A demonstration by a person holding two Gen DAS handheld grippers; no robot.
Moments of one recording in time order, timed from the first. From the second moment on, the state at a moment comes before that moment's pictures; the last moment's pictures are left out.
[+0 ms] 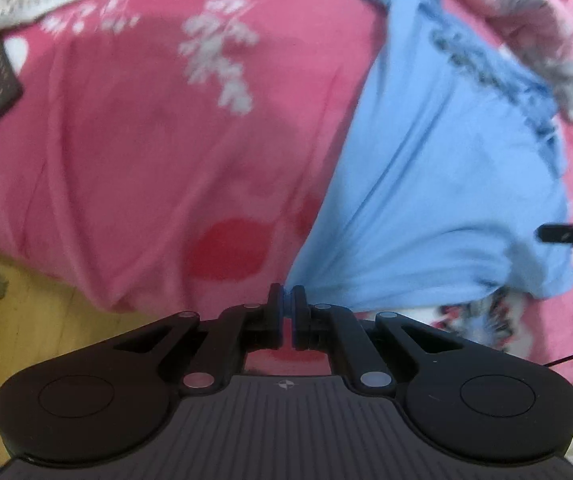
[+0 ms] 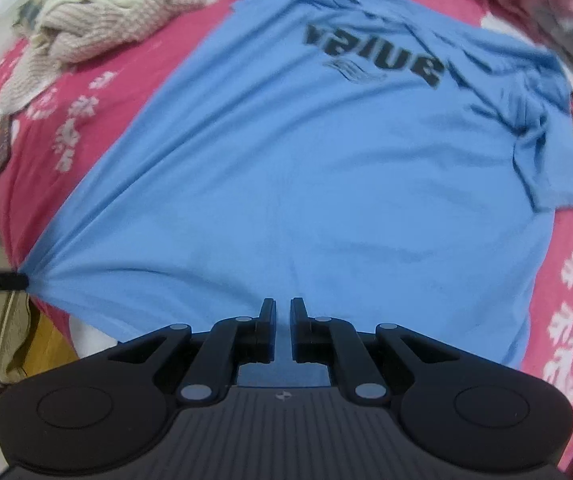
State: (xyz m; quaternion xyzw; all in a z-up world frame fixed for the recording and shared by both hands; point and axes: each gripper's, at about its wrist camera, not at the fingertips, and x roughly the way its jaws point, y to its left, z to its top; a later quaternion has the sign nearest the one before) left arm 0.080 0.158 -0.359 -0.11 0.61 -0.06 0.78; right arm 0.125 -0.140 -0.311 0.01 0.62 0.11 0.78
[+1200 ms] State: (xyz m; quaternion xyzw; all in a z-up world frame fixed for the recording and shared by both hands) left arm 0.102 0.051 -0.309 0.00 0.57 -0.15 0.80; right arm 0.092 -0.322 -0.332 0.35 0.54 0.04 0.77
